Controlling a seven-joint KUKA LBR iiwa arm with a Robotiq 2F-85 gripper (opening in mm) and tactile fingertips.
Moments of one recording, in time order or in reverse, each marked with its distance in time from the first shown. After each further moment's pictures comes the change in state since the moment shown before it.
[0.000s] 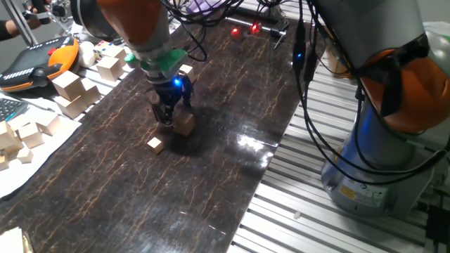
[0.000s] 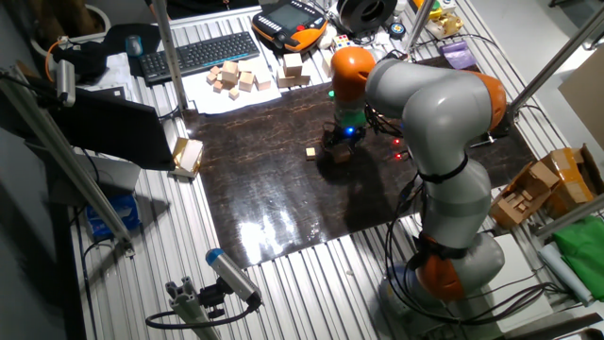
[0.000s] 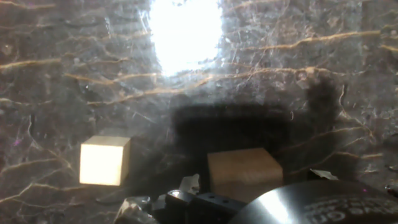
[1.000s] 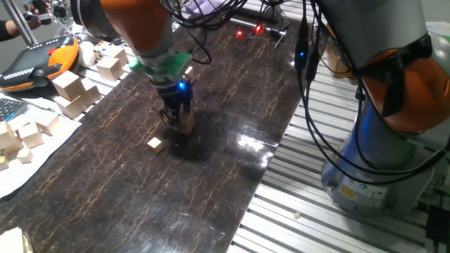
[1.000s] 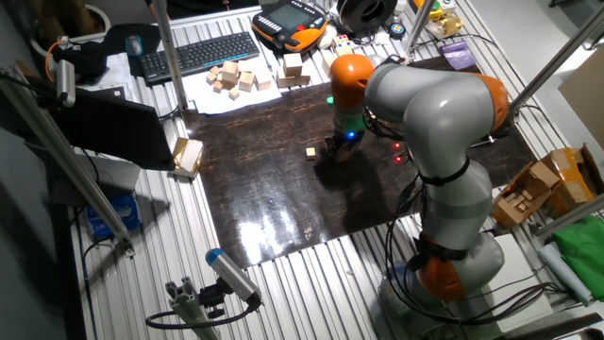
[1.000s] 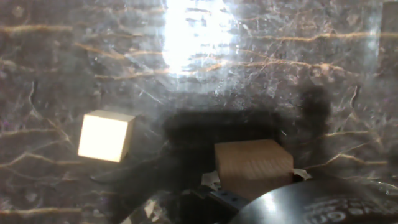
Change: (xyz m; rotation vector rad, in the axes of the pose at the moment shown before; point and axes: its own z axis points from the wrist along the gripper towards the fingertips) arm 0.004 0.001 -0.005 0.029 -0.010 -0.122
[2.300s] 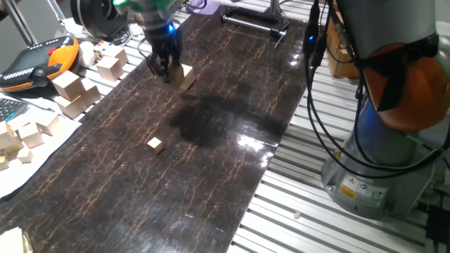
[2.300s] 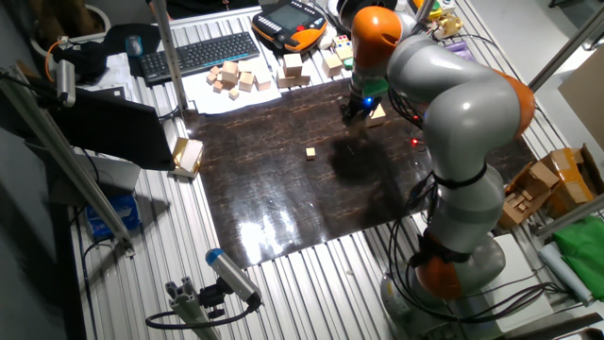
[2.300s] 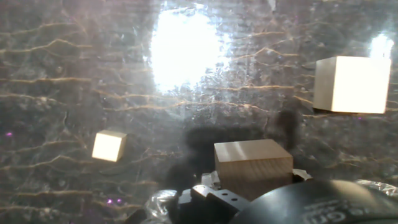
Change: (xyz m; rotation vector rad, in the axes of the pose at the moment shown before) arm -0.016 -0.051 -0.133 -0.028 -0.049 -0.006
